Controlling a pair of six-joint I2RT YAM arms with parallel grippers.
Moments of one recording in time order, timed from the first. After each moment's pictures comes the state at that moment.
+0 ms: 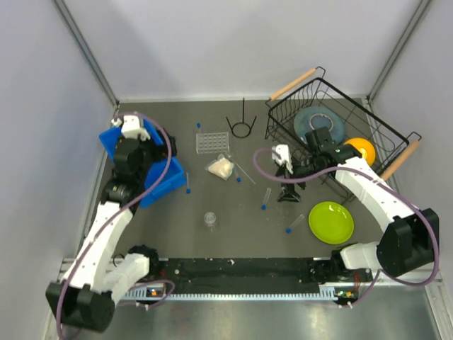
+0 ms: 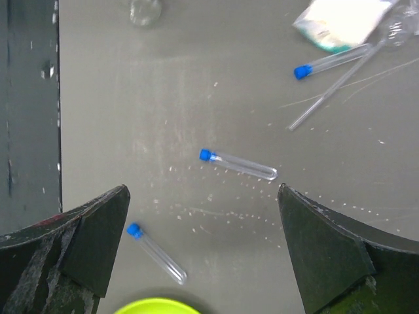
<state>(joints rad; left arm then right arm) -0.20 0.96 0.88 -0.12 -0.12 -0.31 0.35 1.32 1.07 -0.83 -0.85 -0.90</state>
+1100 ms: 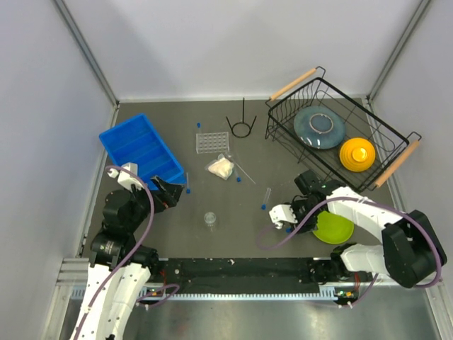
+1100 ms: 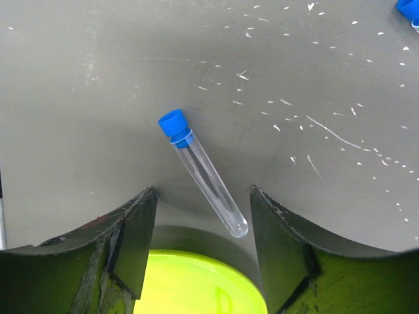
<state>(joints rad) -0.18 0.34 0.59 -0.55 0.18 -0.63 0.50 1.23 0.62 -0.80 -0.36 -1.34</state>
